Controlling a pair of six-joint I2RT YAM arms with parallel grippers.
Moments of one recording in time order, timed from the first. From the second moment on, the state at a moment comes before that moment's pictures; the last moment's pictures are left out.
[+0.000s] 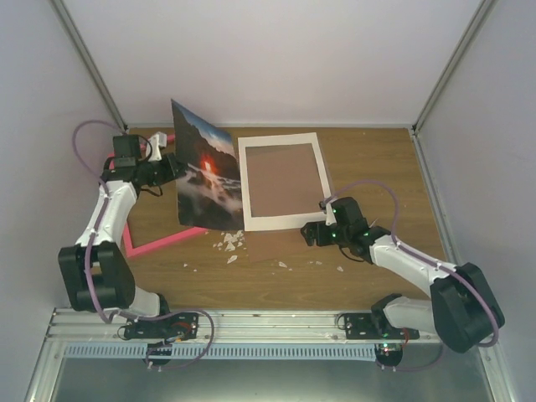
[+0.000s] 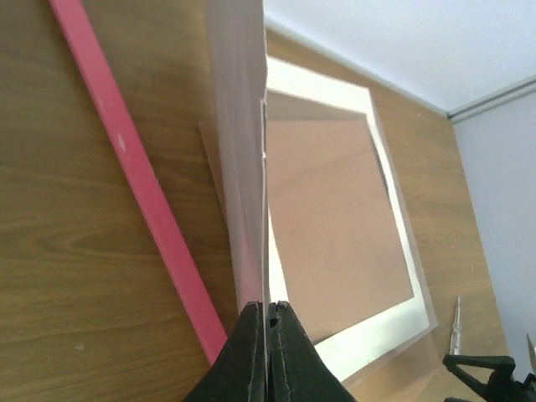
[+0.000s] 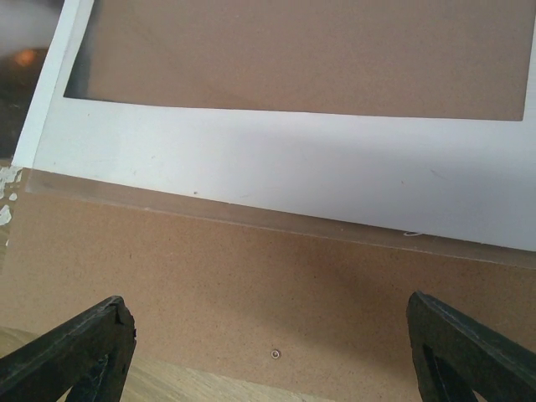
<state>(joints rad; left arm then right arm) 0.15 1.47 1.13 -0.46 0.65 -0.29 0.49 1.23 0.55 -0.17 -0.16 0.34</state>
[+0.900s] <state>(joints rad) -0.07 1.24 1.46 -0.73 0.64 -0.33 0.49 0.95 0.54 -0.26 0.00 0.39</state>
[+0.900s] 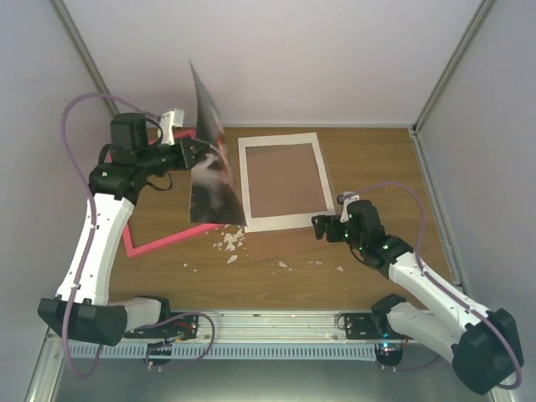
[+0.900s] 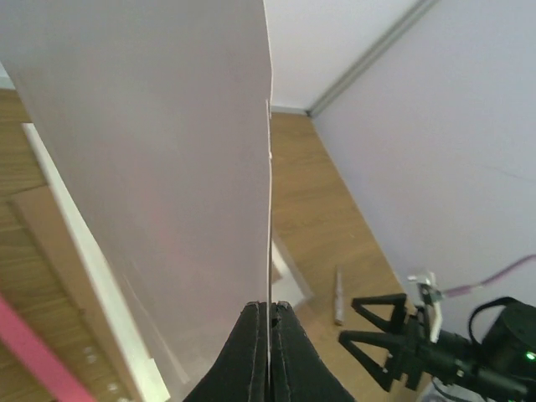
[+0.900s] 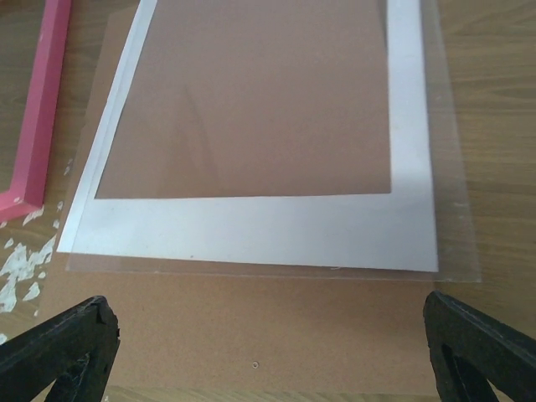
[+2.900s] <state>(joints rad) -0.47 1.55 0.80 0.02 0.30 -0.77 0.49 0.62 0.52 -0.41 0.26 0.45</state>
